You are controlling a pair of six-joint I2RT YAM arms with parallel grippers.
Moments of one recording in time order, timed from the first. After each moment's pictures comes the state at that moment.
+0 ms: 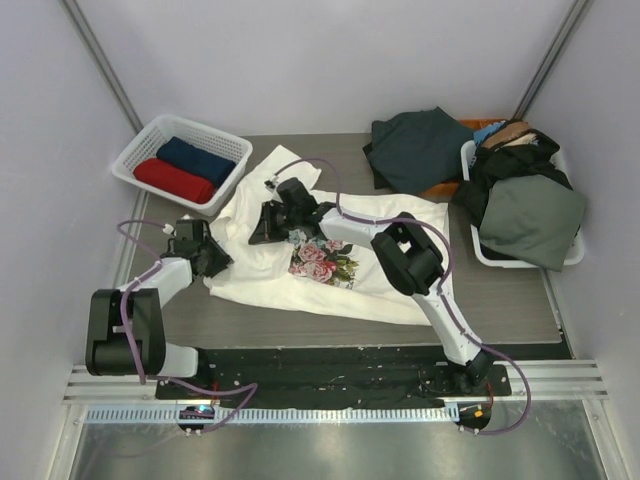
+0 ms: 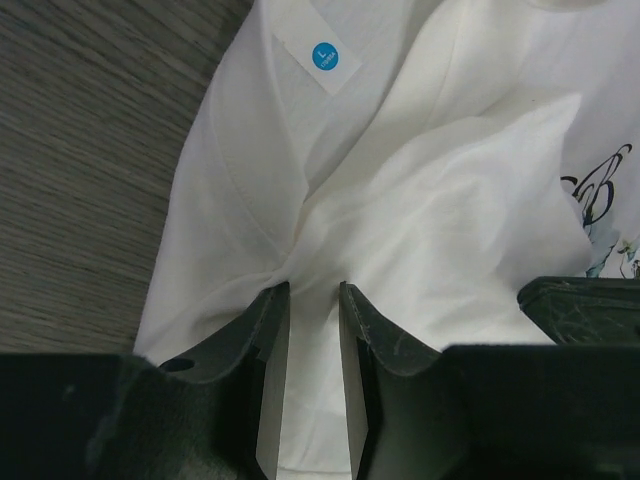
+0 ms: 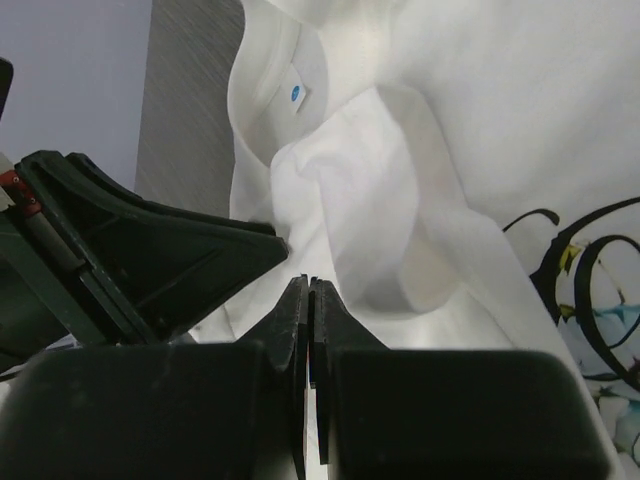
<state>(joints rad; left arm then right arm) 0.01 1.37 0.60 -0.13 0.04 -0.71 0.79 2.35 1.78 -0.02 -0.46 0.74</state>
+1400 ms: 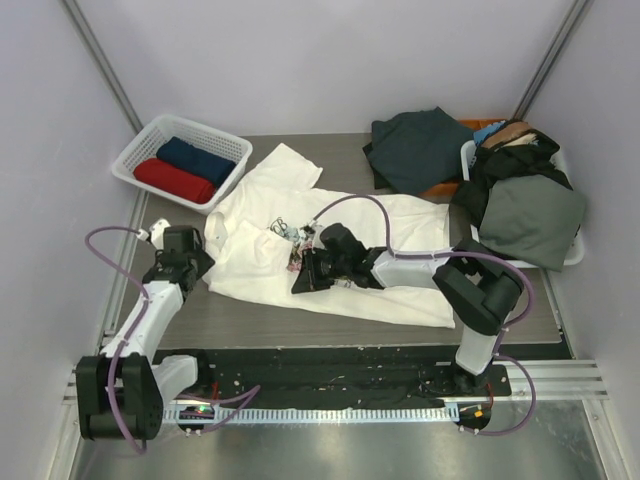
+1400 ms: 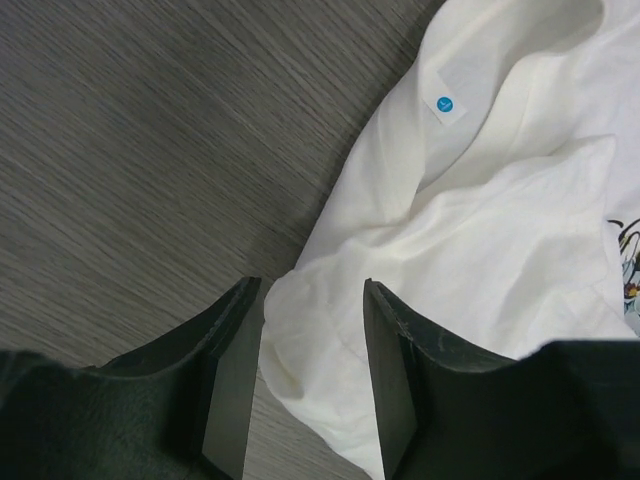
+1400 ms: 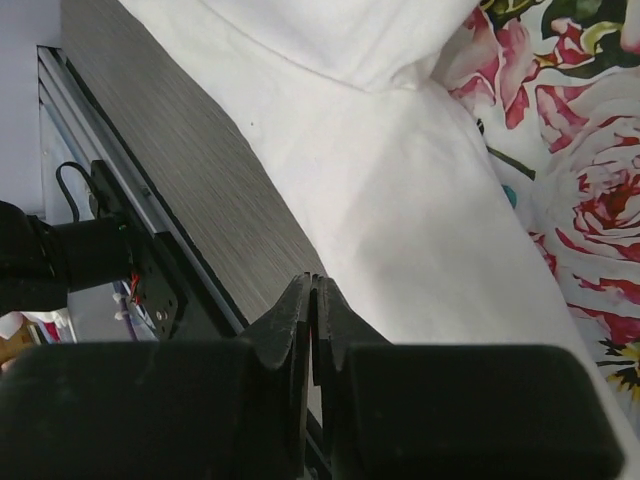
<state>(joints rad) 0.01 1.04 0.56 -0.33 -0.28 -0.67 0.84 1.78 0.95 0.17 -0.40 0.69</state>
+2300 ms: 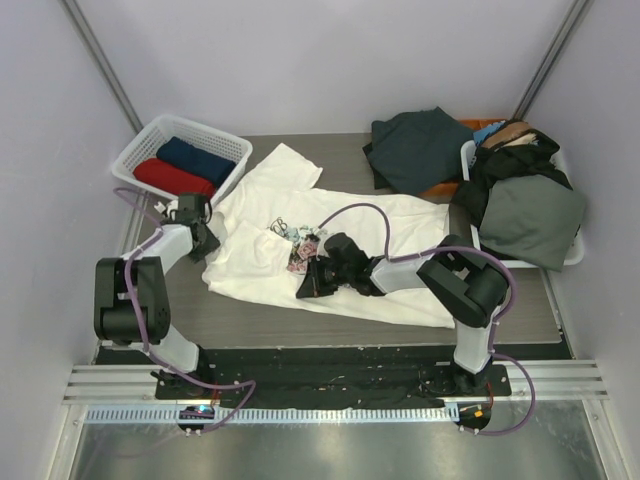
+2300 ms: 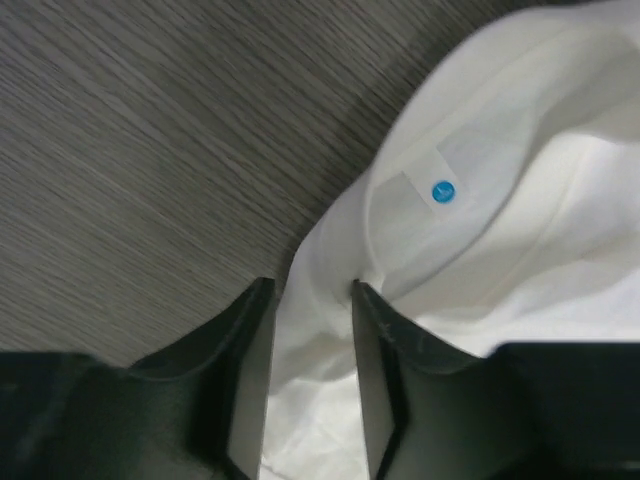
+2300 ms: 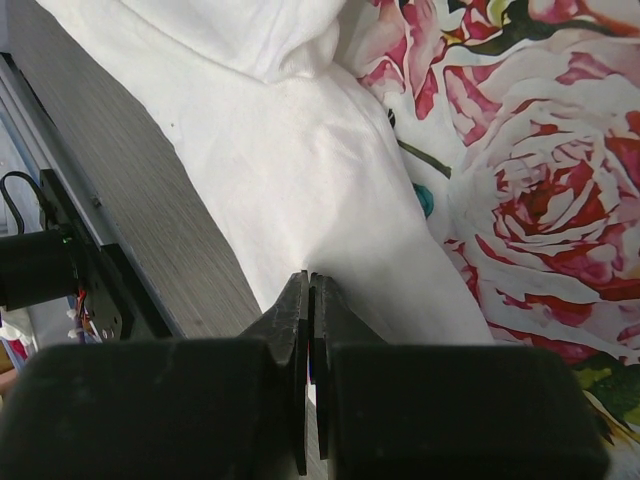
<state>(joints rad) 0.02 1.57 0.89 -0.38 -0.25 -0.63 0.85 1.86 0.85 0.33 -0.37 0.67</state>
